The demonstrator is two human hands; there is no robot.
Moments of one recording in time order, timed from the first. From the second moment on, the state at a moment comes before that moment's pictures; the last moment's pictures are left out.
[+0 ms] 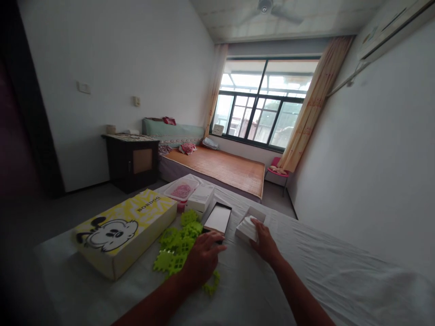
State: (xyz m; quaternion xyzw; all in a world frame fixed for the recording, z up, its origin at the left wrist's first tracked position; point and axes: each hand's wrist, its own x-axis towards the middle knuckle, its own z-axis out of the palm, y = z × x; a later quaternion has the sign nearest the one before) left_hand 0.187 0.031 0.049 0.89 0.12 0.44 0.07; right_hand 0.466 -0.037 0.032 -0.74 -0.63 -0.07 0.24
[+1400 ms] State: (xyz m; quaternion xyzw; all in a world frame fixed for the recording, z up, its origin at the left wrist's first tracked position) left_hand 0.200 0.032 0.067 0.90 0.37 0.21 0.09; right_hand 0.388 -0.054 0.087 -0.77 -0.52 -0.19 0.32
